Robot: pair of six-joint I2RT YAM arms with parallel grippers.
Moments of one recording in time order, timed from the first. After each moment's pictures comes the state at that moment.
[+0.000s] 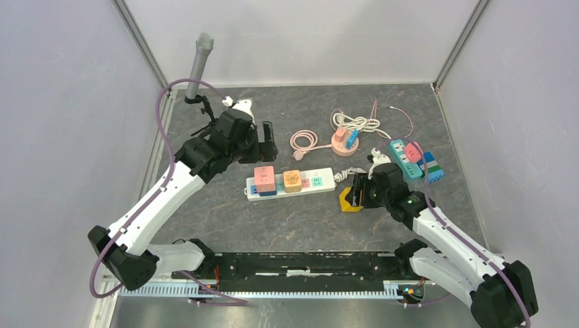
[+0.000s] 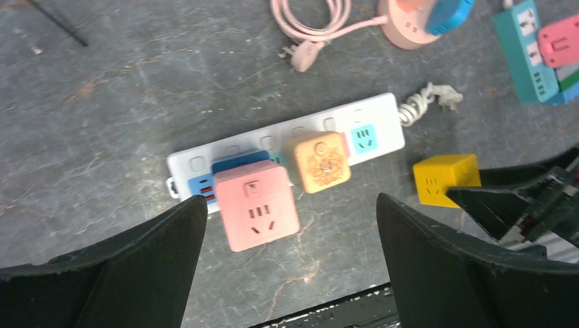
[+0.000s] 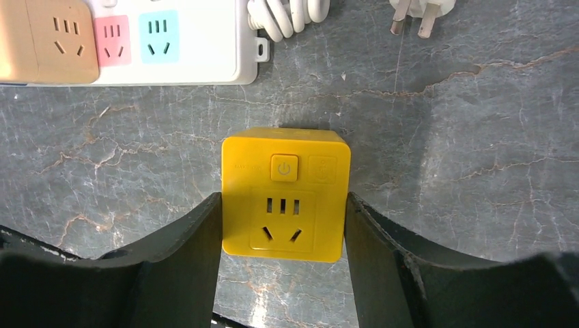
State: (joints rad) left arm -0.67 1.23 1.34 -0.83 -0.19 -0.54; right arm 0.48 0.89 0.49 -0.42 -0.04 0.46
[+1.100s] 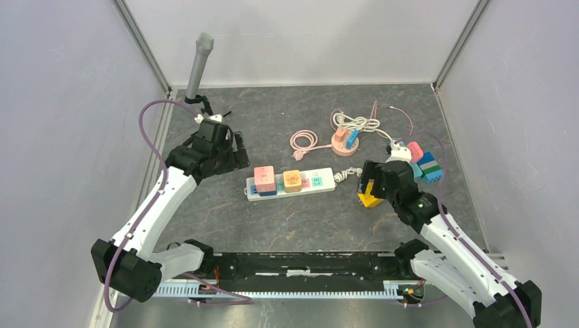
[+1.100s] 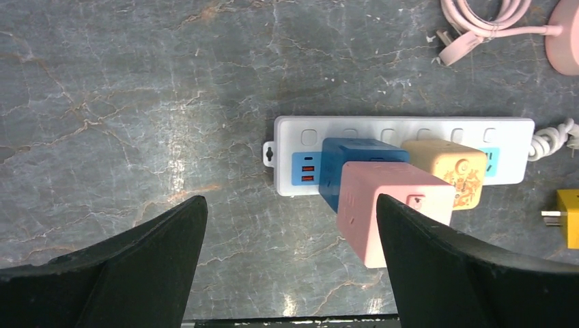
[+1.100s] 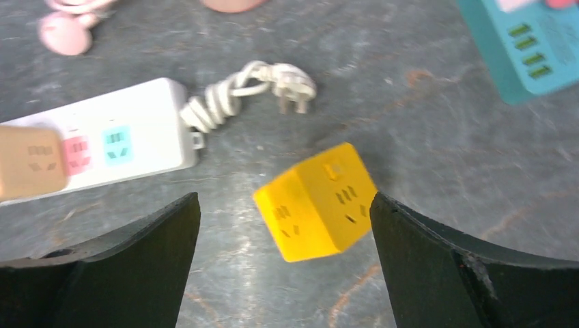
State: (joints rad) left arm -0.38 1.15 1.11 -0.86 -0.17 -0.54; right arm 0.47 0.77 0.55 -0.50 0.32 0.50
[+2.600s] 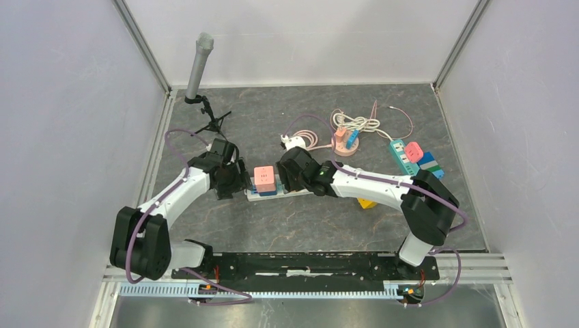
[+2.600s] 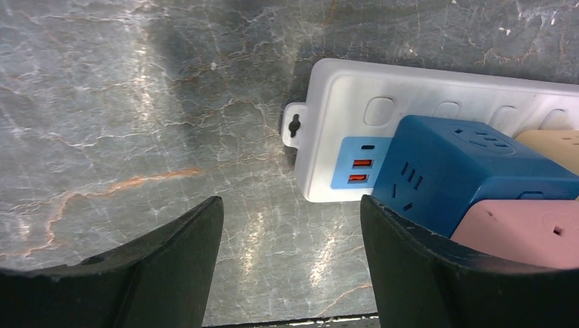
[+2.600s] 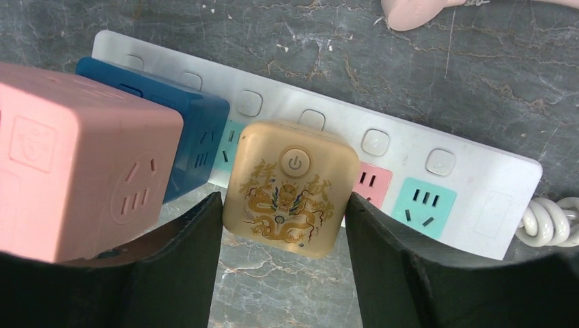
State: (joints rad) left arm -0.29 1.29 0.79 -0.66 0.01 -0.62; right arm 0.98 1.69 1.15 -0.31 0.31 0.48
